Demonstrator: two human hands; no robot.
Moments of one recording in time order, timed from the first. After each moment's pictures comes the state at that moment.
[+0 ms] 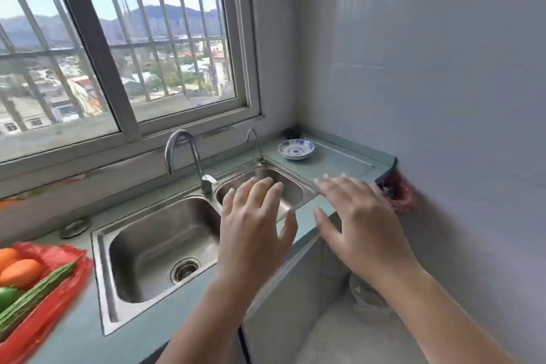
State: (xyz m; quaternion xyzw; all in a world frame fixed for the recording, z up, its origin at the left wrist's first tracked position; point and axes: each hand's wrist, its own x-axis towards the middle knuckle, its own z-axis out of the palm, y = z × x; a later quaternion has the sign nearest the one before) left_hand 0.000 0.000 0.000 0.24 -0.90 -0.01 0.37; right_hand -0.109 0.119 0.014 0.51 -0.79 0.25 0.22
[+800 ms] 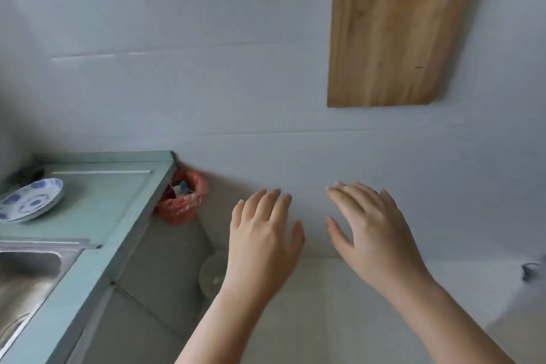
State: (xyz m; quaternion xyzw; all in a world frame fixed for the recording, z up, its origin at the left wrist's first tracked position) left_hand -0.280 0.274 -0.054 -0.14 -0.93 -0.16 0.29; right_hand -0.273 0.436 -0.041 0.12 -0.93 0.15 0.30
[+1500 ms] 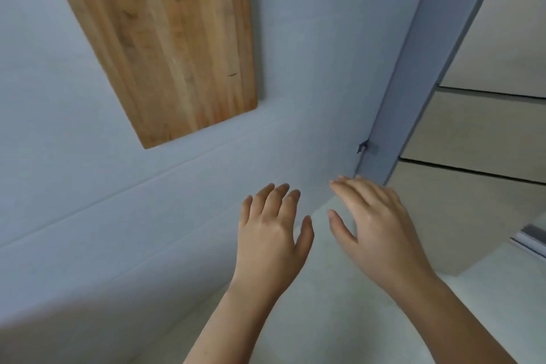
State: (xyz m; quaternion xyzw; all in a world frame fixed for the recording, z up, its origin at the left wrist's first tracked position) left_hand -0.434 0.462 -0.073 -0.47 -0.80 -0.31 0.20; right_hand -0.325 0.569 -0.043 -0.23 -0.93 0.00 0.28
